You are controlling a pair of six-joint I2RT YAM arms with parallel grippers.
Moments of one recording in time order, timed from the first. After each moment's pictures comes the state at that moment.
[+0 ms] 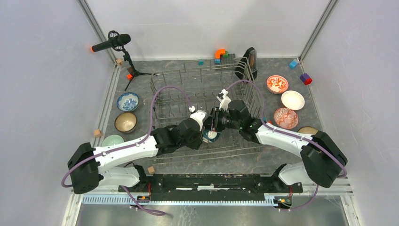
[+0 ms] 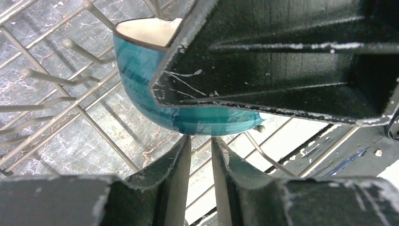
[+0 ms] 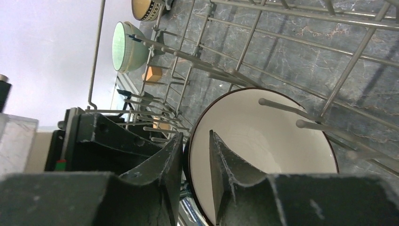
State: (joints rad) left arm -1.04 1.20 0.78 -0.37 -0.21 -0.49; right arm 0.76 1.39 0.71 0.27 -0.37 0.83
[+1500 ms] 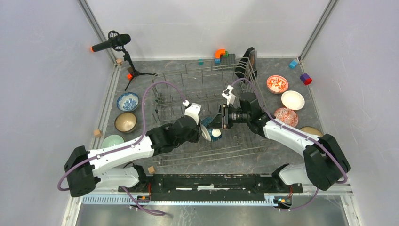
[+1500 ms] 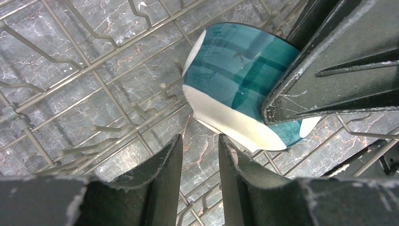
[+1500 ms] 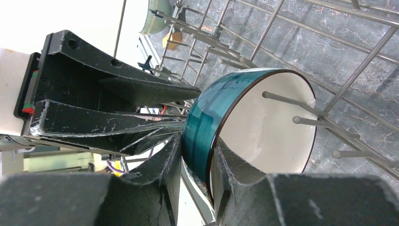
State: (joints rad) left arm -1.03 1.15 0.78 -0.30 -0.36 -0.48; right arm 0.58 1.35 0.74 0.13 -0.73 0.69
